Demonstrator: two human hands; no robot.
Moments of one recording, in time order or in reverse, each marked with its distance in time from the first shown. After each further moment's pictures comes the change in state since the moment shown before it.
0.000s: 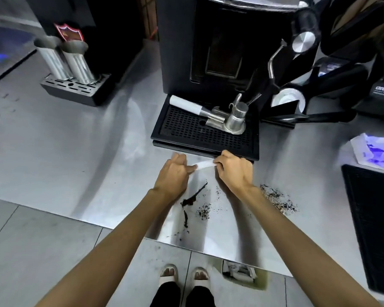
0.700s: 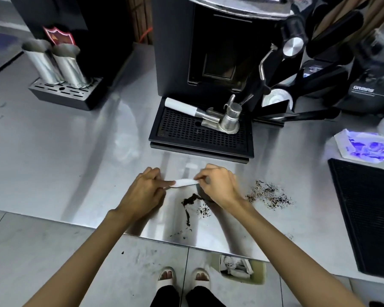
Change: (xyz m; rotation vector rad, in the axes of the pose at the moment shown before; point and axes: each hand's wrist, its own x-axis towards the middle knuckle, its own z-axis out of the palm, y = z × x) left_hand -0.056 -0.051 -0.019 -0.092 0.003 0.067; right_hand -0.037 -0.042 -0.007 0.213 -0.096 0.000
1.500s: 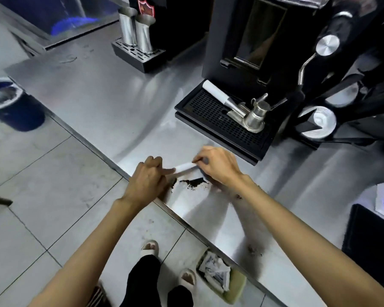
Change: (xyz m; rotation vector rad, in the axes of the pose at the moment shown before) left_hand -0.053 0.113 0.031 0.154 0.213 -0.479; right_hand 0.013 0.033 -0.023 -0.094 -0.204 -0.569
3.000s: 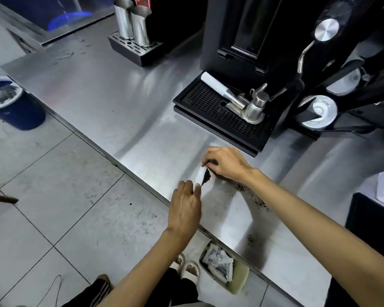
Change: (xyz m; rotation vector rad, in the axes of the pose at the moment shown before) left_hand -0.035 0.095 0.056 0.122 -0.016 -0.140; right_hand -0.009 0.037 0.009 -0.094 -0.071 -0.182
